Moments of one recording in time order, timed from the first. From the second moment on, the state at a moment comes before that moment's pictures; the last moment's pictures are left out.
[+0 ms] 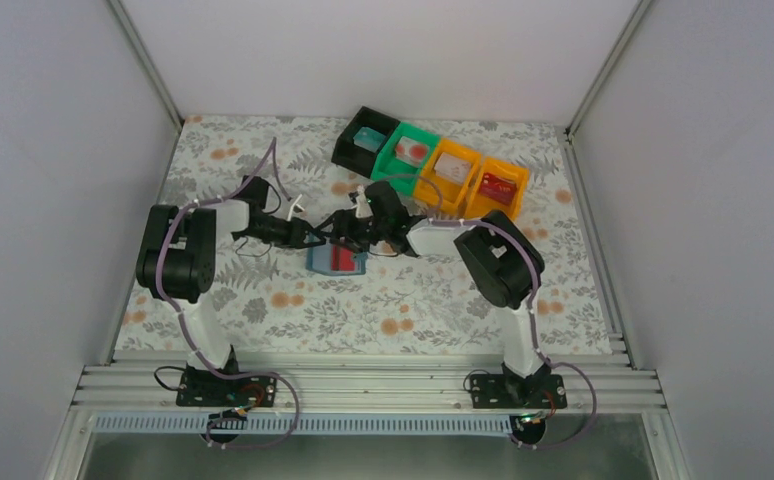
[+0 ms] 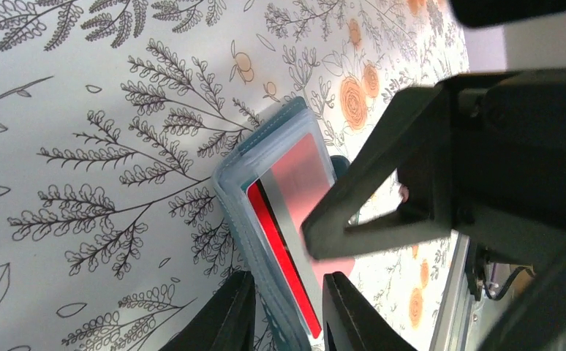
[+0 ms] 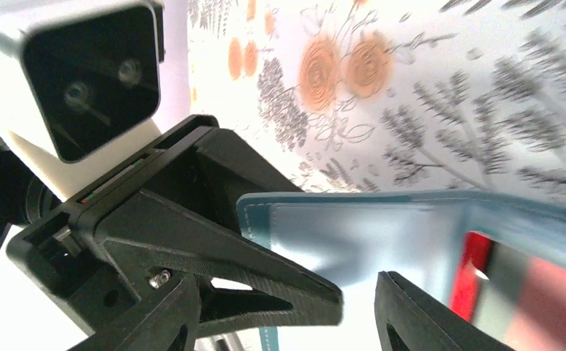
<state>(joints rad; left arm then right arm) -0.09 1.88 1.02 -0.43 0.98 0.10 0.72 2.09 1.22 0.31 -0.65 1.09</state>
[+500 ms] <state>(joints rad) -0.09 1.86 1.03 -0.51 0.96 0.18 0.55 1.75 1.16 -0.07 -0.53 0.62</state>
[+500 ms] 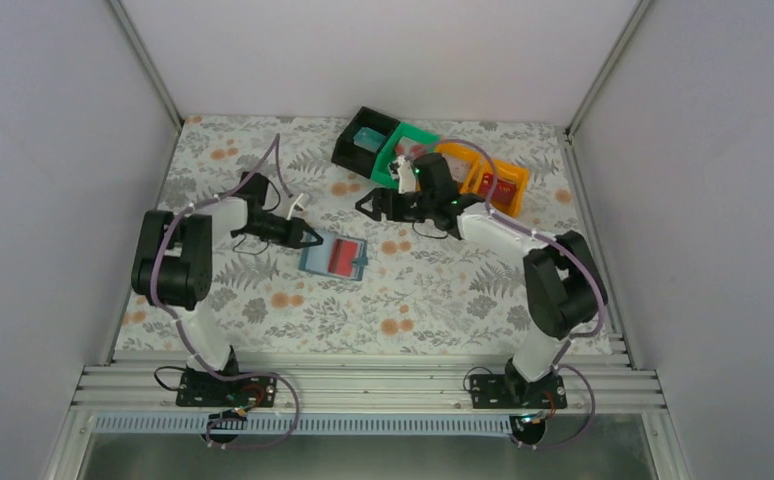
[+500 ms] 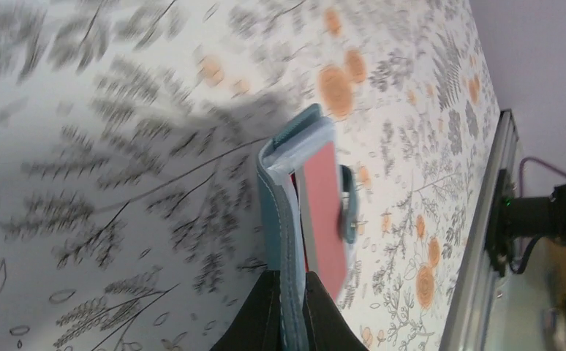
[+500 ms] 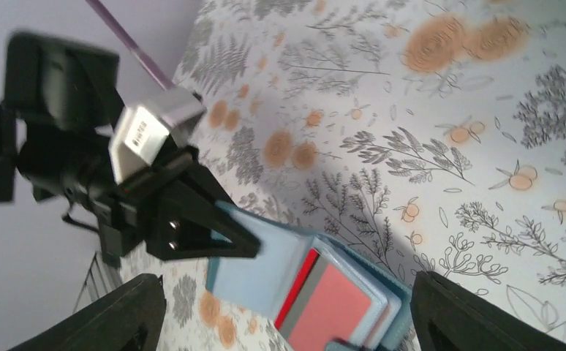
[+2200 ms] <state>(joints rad) -0.07 1.29 1.55 -0.91 0.71 0.42 0.61 1.61 1.33 -0.42 -0.46 0.34</state>
